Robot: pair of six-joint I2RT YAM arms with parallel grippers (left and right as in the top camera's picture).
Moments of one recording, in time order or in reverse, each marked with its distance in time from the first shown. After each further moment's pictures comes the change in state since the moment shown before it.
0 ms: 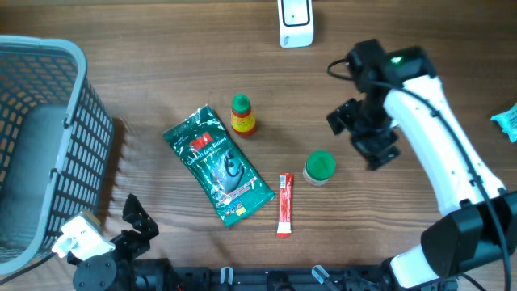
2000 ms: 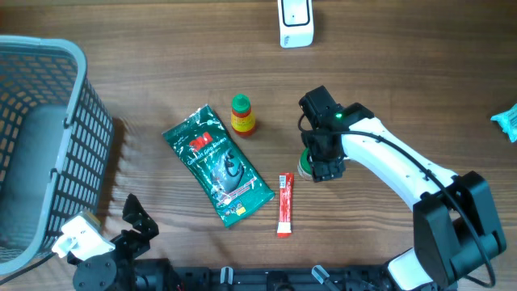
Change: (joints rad) left arm 0.000 0.000 0.000 0.000 0.000 0.000; right arm 0.201 -0.005 -0.471 0.679 -0.003 0.472
